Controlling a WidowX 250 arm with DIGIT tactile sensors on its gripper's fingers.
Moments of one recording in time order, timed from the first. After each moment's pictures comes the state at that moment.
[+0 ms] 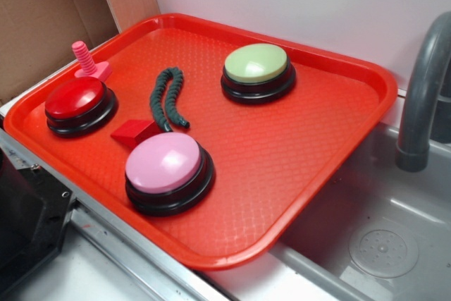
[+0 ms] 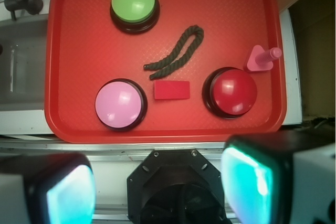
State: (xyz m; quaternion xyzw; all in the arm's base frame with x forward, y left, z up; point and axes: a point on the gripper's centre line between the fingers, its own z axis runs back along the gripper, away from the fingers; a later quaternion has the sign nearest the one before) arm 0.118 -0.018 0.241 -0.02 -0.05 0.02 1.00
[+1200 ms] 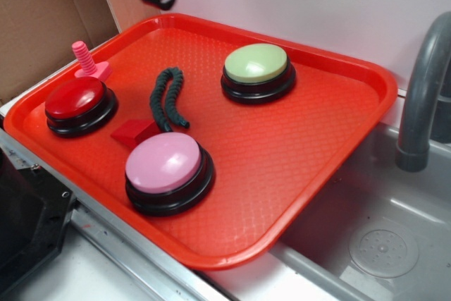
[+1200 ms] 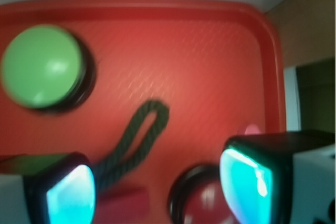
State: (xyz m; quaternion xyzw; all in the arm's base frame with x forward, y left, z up) arm 0.273 0.032 0.124 0.06 -0.02 0.01 1.00
